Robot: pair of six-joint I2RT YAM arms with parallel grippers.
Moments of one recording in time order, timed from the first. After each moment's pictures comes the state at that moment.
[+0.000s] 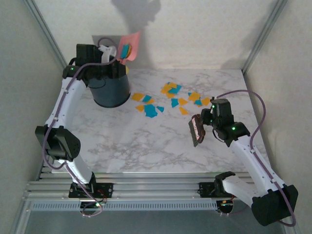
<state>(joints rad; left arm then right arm) -0.07 1.73 1.84 -0.73 0.78 -0.18 0.34 1.00 0.89 -0.60 0.15 0.40</state>
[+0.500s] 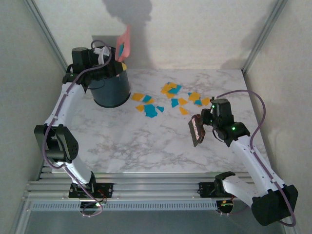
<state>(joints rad) -0.01 1.71 1.65 -0.38 0.93 -0.49 0.34 1.00 0.89 -0.60 0.15 0.40</state>
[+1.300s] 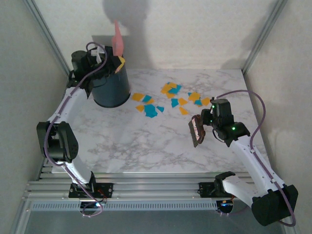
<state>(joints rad) 0.00 1.72 1.49 0.08 0.89 -0.98 0.34 1.00 0.89 -0.61 0.15 0.40</state>
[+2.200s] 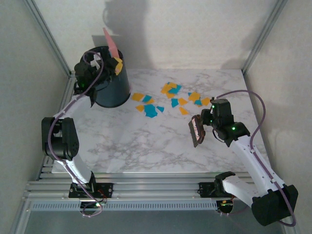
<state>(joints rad) 0.00 1.75 1.27 0.55 0.78 -1.46 0.34 1.00 0.89 -0.61 0.15 0.40</state>
